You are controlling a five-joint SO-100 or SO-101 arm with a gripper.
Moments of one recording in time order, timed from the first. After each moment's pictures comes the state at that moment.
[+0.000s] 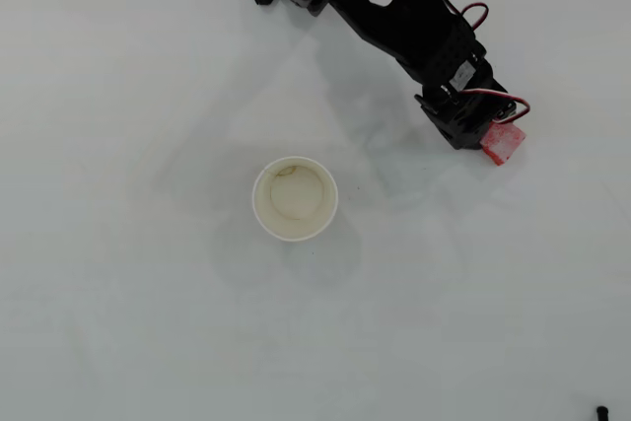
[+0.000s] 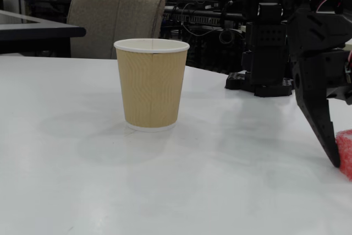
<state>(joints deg) -46.6 85.6 121.7 5.1 -86.1</state>
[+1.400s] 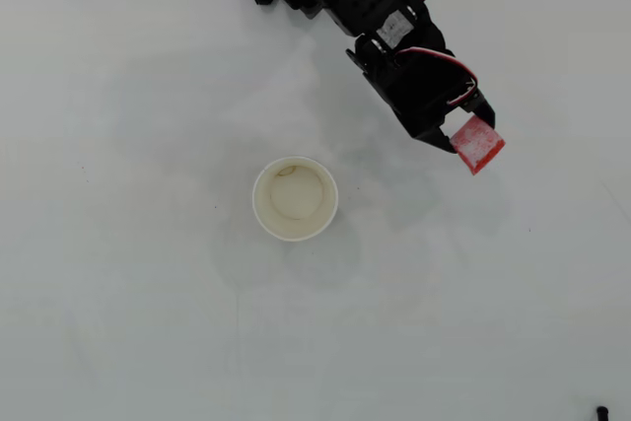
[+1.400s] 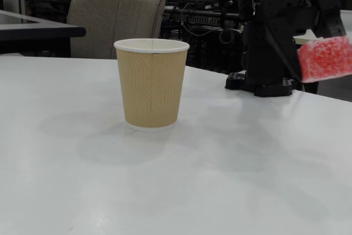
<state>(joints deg) -37.8 129.2 141.7 12.2 -84.1</state>
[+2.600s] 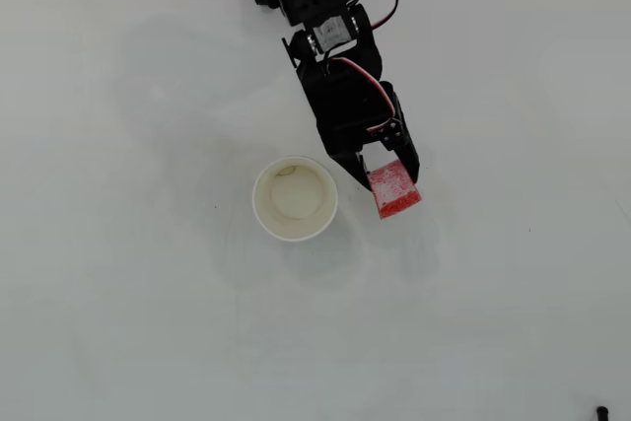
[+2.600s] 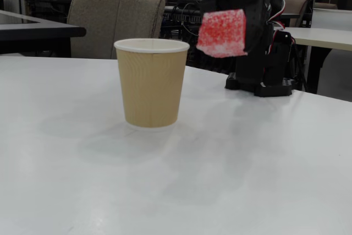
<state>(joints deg) -18.6 143.4 147.5 15.0 -84.1</state>
